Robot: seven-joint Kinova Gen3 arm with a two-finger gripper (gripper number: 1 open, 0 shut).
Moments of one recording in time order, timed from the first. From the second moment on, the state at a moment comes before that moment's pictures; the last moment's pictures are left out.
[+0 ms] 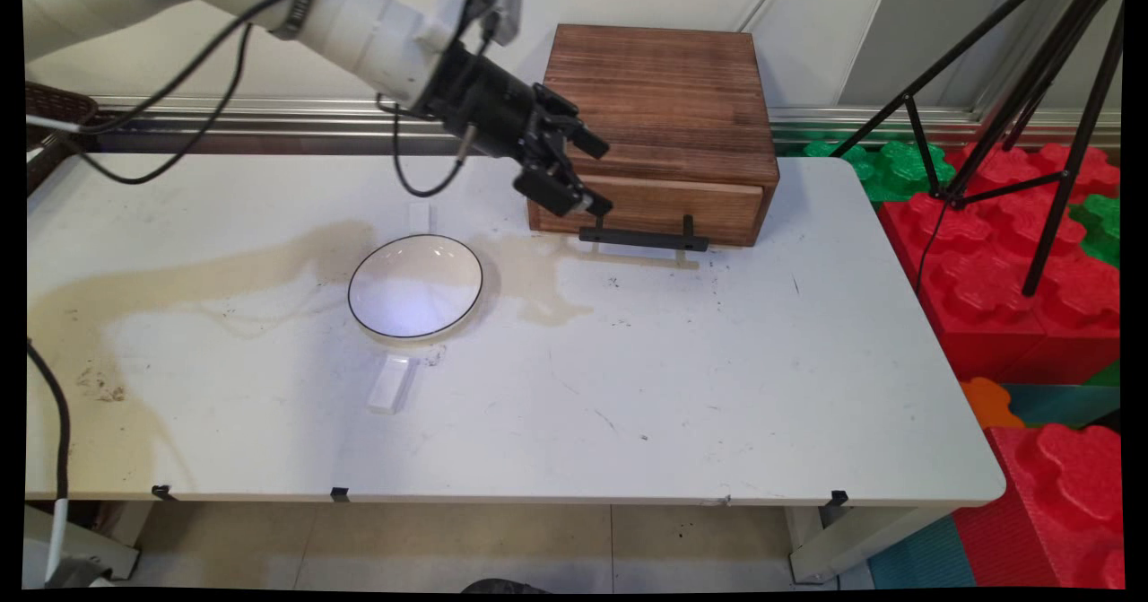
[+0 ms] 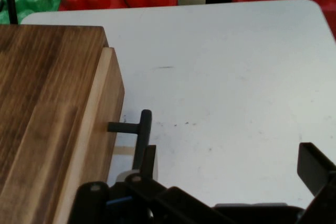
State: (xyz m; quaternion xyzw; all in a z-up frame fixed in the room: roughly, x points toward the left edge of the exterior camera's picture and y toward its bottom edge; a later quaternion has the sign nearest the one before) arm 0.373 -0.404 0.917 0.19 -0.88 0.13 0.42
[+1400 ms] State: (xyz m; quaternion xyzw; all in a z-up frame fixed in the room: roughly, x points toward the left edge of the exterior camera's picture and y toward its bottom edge) arm 0.292 -0.485 0.828 0.14 -0.93 0.13 0.32
